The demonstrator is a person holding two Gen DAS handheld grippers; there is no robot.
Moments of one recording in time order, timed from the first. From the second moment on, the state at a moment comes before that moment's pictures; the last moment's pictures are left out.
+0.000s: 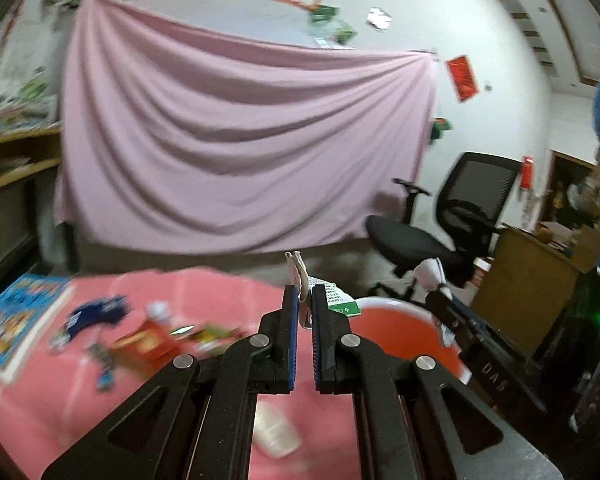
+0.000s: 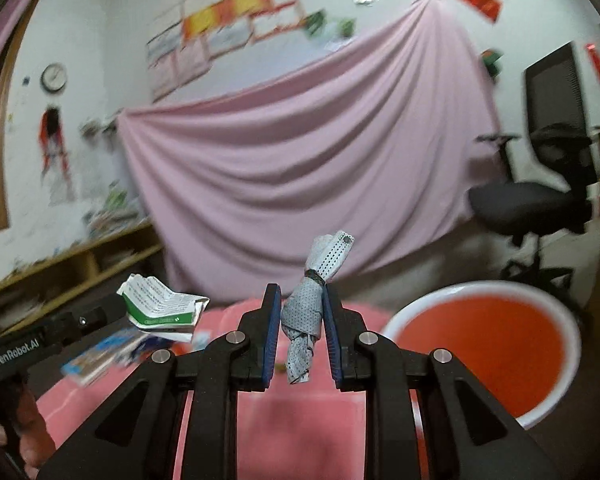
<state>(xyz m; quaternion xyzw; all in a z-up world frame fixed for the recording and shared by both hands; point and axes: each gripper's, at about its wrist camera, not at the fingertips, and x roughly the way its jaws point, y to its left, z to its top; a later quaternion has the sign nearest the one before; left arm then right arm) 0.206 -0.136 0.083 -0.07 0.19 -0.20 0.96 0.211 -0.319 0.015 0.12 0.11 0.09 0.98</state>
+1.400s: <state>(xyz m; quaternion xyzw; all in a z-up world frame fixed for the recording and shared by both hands) 0.254 -0.186 0.061 -0.07 0.25 -0.18 0.95 0.233 -0.383 -0.003 0.16 0.14 0.04 0.98</state>
